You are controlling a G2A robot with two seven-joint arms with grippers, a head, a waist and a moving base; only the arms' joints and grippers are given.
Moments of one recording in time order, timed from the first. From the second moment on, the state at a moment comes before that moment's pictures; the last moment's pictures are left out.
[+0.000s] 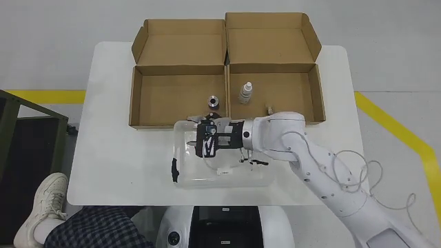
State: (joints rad) left arm -0.11 -0.30 -0.54 -1.19 3.07 0.29 0.07; right arm -0.89 -1.22 0.82 -1.75 -1.31 -0.79 0.34
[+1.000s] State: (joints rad) left arm -0.11 -0.30 -0.54 -1.19 3.07 0.29 0.07; right arm -0.93 -1.23 0.75 -1.57 -1.45 -0.79 0.27
